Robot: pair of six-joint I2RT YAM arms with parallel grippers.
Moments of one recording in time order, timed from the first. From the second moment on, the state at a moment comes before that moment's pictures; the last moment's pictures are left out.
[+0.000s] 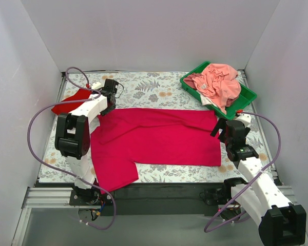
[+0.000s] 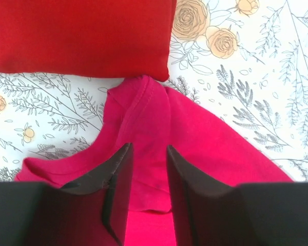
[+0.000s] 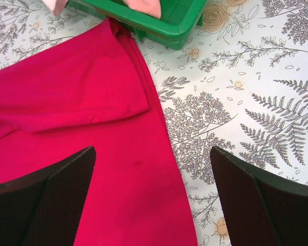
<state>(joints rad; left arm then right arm) -0.23 1.87 1.38 -0.63 -0.57 -0.81 0.19 0.81 0.46 -0.25 0.34 0.45</state>
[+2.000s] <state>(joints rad) -0.35 1.91 1.31 -0.75 -0.36 -0.89 0.19 0.84 0.46 -0.25 0.32 0.45</state>
